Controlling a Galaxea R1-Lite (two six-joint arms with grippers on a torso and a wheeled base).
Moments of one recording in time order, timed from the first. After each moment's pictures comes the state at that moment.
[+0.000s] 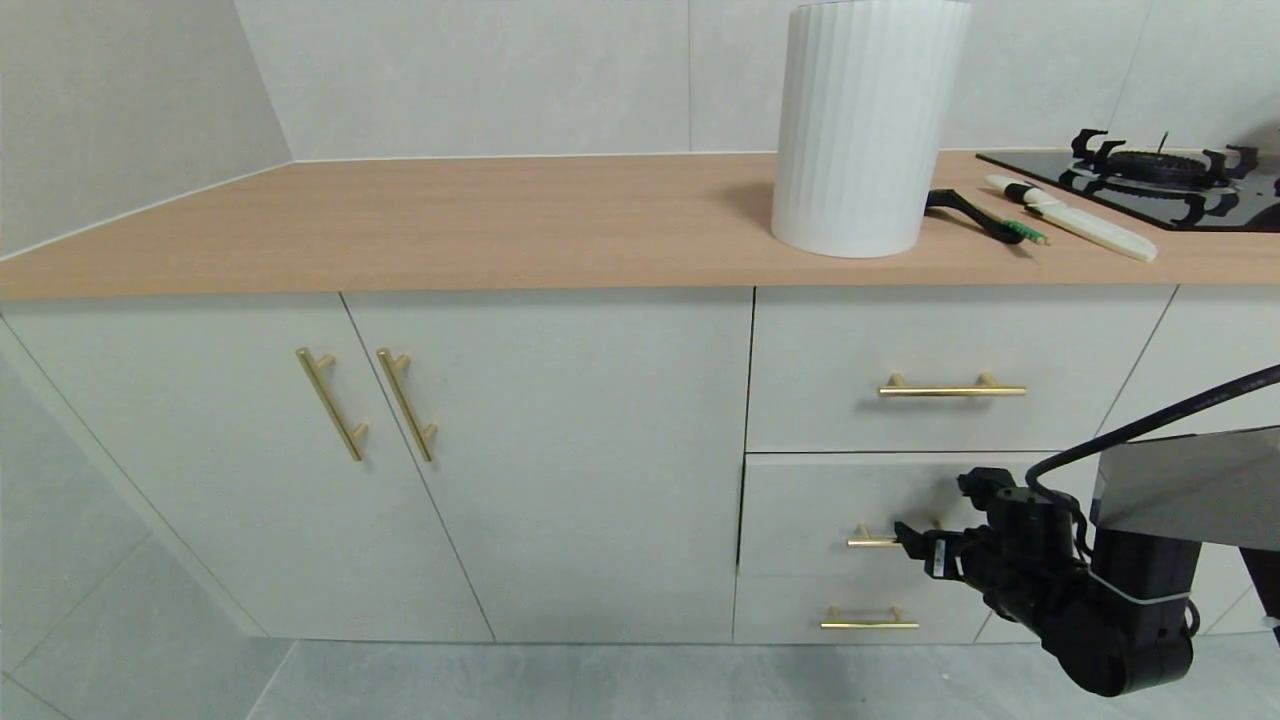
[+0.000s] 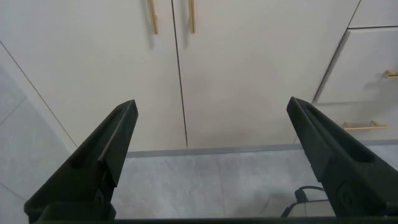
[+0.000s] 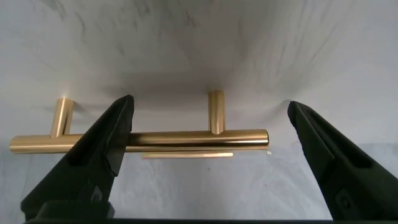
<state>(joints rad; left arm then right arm) 0.00 0.00 0.00 0.00 -0.05 0.01 0.15 2.46 -0.61 -1.35 -0.12 0.14</state>
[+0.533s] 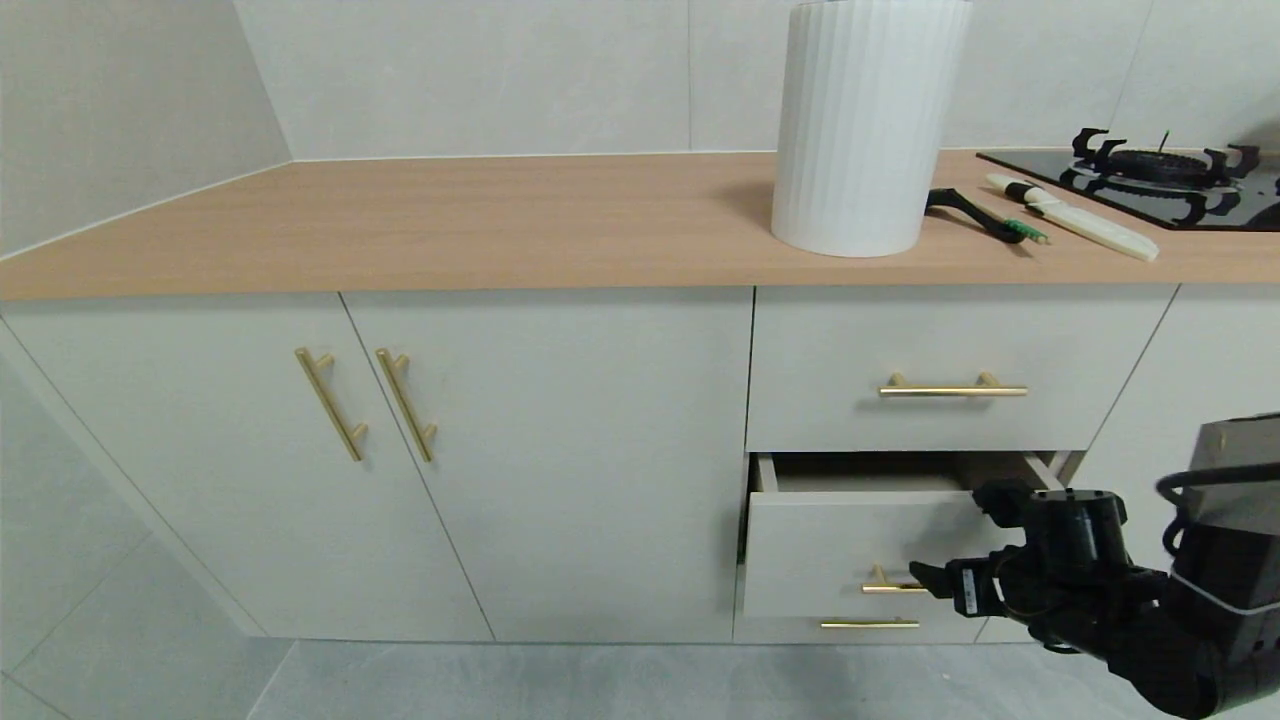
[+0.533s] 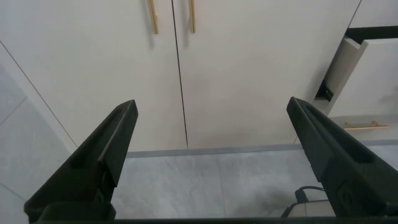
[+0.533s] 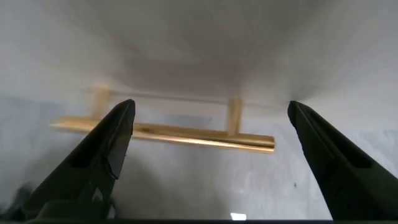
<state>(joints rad) 0.00 0.00 0.00 0.00 -0.05 0.01 0.18 2.17 -0.43 -1.12 -0.04 0.07</state>
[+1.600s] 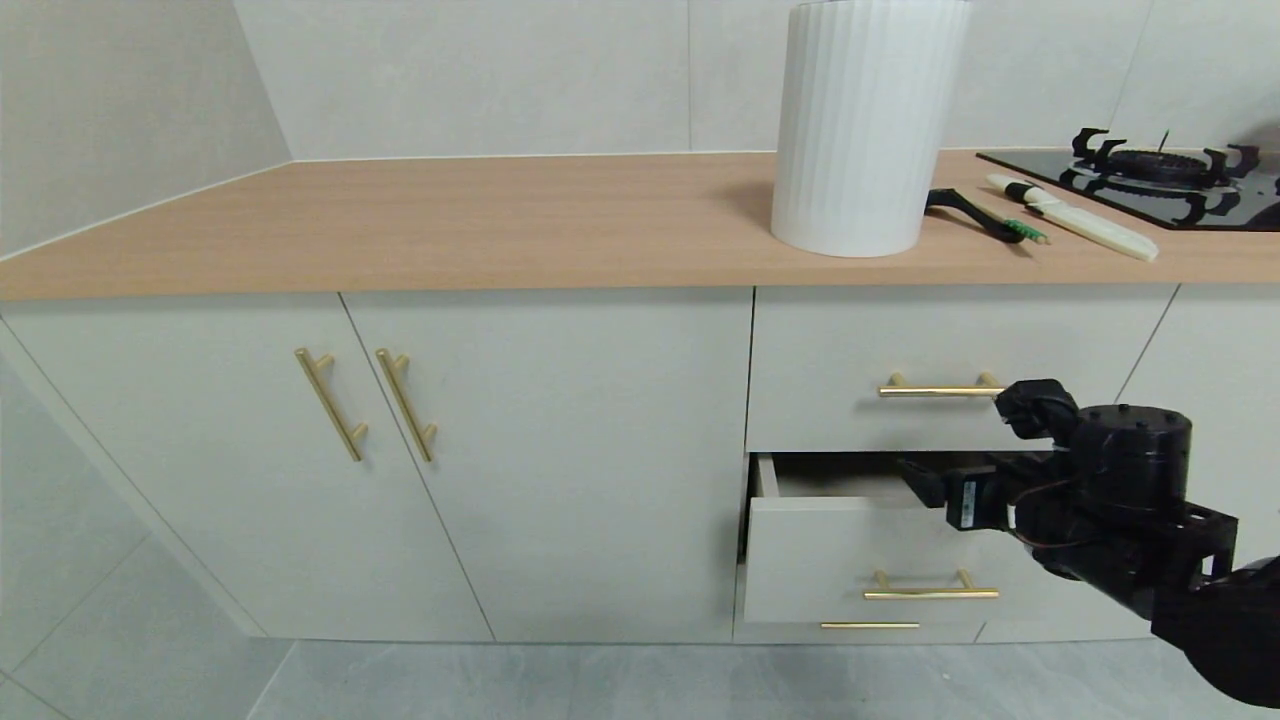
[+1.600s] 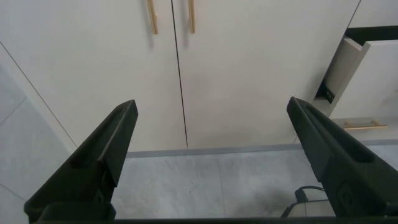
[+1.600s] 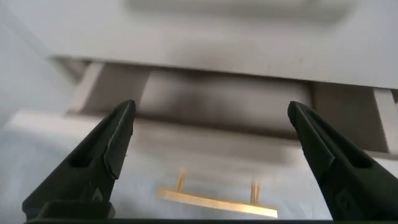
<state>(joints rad) 0.00 0.00 0.00 0.00 -0.05 0.01 0.30 1.89 -0.48 -1.11 -0.15 0.09</state>
